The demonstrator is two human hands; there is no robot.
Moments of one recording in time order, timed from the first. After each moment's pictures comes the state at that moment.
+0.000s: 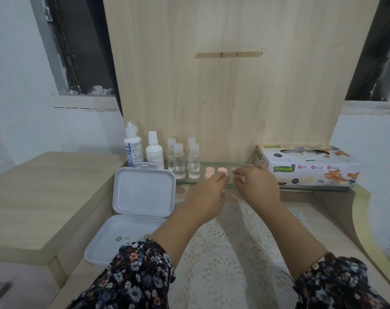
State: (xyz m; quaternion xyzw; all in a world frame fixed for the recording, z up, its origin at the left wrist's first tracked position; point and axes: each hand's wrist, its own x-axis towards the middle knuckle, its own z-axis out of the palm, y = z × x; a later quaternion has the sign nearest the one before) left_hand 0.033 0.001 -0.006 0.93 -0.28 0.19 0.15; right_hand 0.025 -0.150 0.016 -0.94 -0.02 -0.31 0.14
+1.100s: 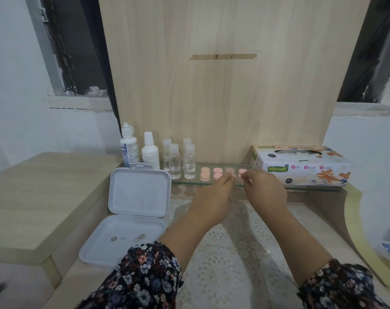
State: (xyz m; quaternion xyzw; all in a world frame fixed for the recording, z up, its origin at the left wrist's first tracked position) left_hand 0.023 -0.026 -0.008 0.93 -0.27 0.18 0.14; right_hand 0.006 -0.166 0.020 -0.95 0.04 -0.29 0.13
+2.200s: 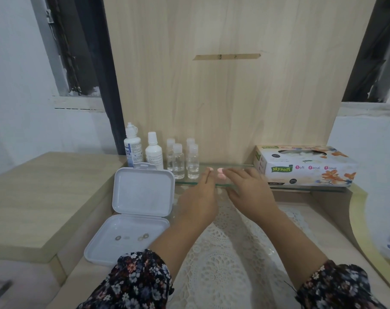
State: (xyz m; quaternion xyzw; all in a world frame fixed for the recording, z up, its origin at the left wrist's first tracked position) left_hand 0.019 0.001 -0.014 0.96 -0.15 0.19 0.16; right_hand 0.022 -0.151 -0.005 -0.91 -0.15 -0.38 0.08
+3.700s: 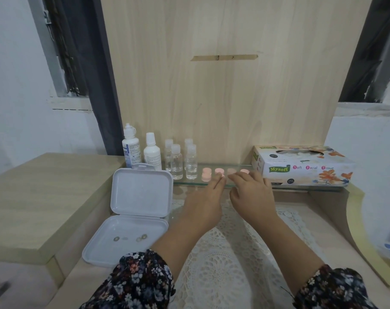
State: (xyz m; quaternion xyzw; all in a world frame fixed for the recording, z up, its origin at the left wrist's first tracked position) left_hand 0.014 -0.006 -0.012 0.95 -0.23 0.16 0.12; right_hand 0.018 -0.149 -0.015 -0.91 -0.06 -0.42 0.04
